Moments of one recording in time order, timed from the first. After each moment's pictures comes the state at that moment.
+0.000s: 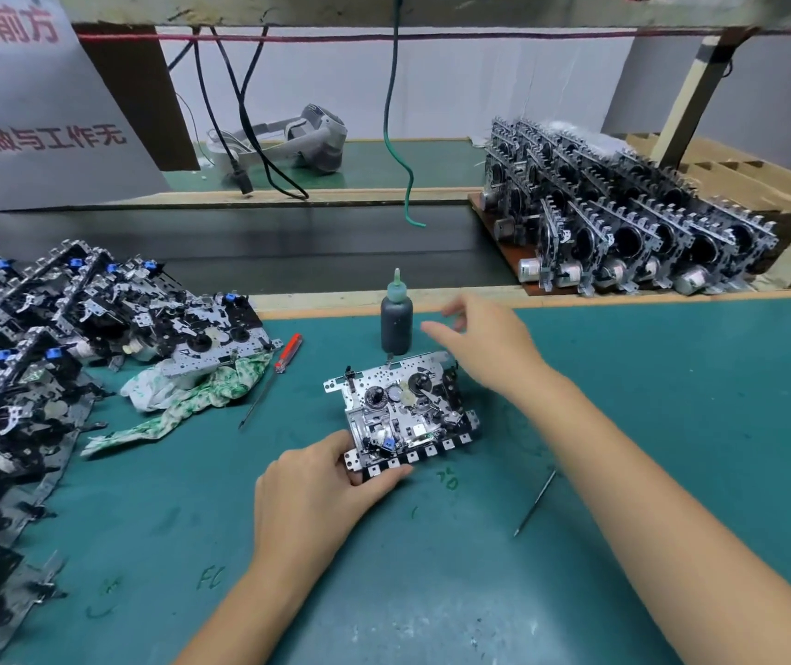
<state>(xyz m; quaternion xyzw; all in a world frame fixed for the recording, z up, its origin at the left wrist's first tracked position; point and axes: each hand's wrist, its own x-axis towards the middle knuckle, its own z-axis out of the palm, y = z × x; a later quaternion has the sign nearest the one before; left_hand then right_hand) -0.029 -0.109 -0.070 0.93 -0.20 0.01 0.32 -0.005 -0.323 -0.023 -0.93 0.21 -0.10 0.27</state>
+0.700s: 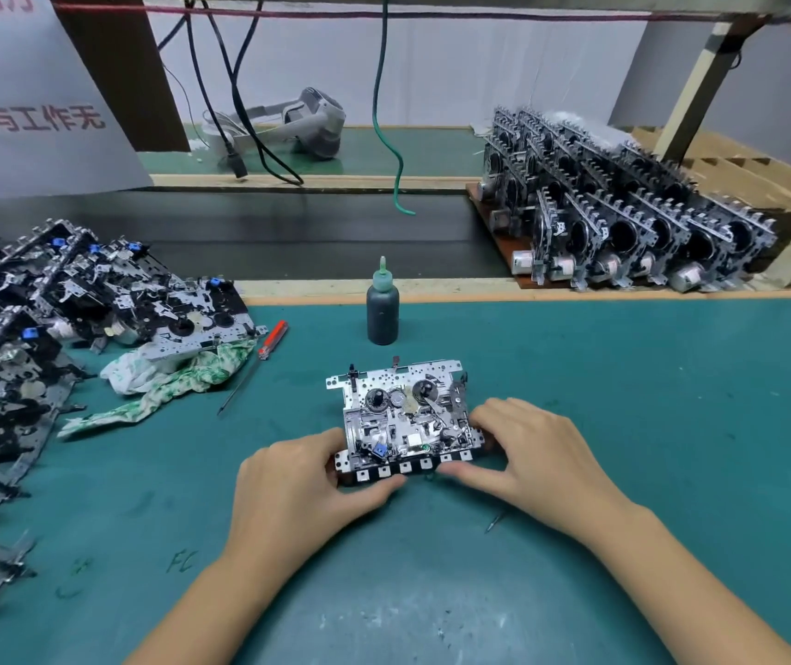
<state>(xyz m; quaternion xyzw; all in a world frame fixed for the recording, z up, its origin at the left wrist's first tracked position) -0.035 -0.112 -0.074 0.92 -0.27 0.06 0.27 -0.114 -0.330 -0.064 -0.99 0.00 -0.12 0.10</state>
